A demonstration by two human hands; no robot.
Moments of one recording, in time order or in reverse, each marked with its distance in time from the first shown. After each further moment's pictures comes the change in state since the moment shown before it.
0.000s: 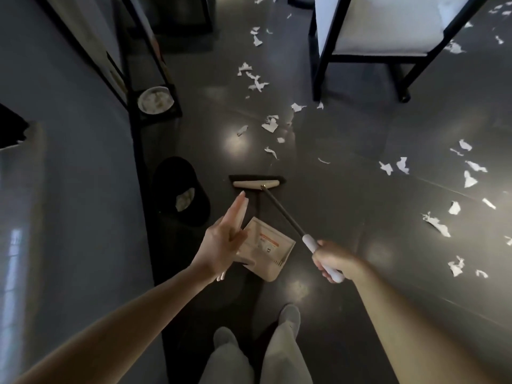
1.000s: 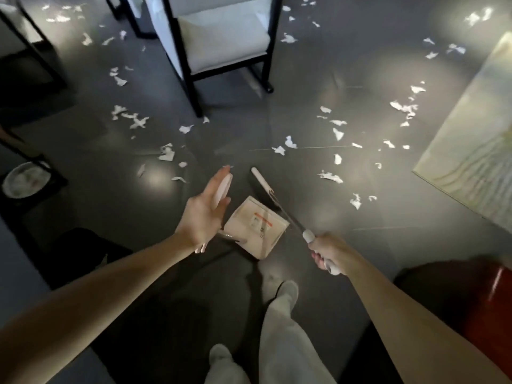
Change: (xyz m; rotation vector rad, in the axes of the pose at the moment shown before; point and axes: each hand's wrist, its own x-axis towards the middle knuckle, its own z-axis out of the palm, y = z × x) left_hand 0.058 0.164 0.138 0.238 -0.250 0.417; right_hand -0.082 0.162 -0.127 0.809 0.269 0.132
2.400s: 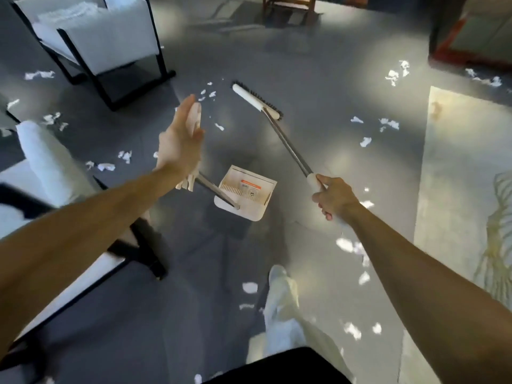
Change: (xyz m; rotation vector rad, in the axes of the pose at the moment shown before) left_hand 1.356 0.372 0.336 0.040 0.152 0.069; right_hand 0.631 -1.001 -0.674 0.020 0.354 -0.525
